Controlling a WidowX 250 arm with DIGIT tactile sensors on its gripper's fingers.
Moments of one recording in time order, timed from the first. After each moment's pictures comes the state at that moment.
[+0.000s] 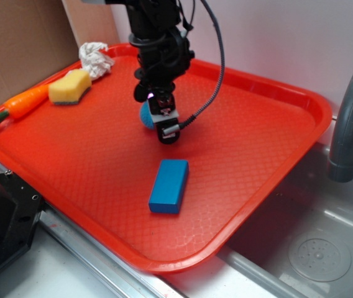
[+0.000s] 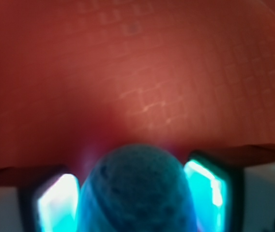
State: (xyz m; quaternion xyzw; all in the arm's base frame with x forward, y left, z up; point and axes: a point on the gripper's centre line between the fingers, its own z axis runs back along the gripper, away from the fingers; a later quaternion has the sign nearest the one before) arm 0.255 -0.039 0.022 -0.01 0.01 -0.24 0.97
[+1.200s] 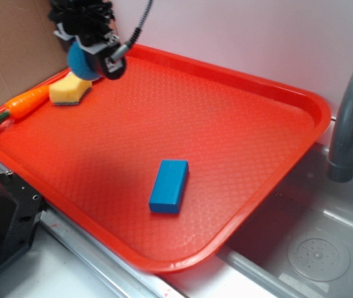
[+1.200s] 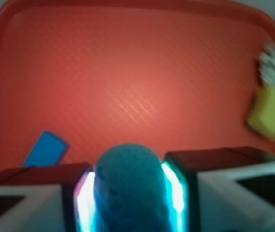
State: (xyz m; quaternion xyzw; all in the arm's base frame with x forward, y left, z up) arm 0.183 -0.030 0.139 0.00 -0.05 0.02 1.00
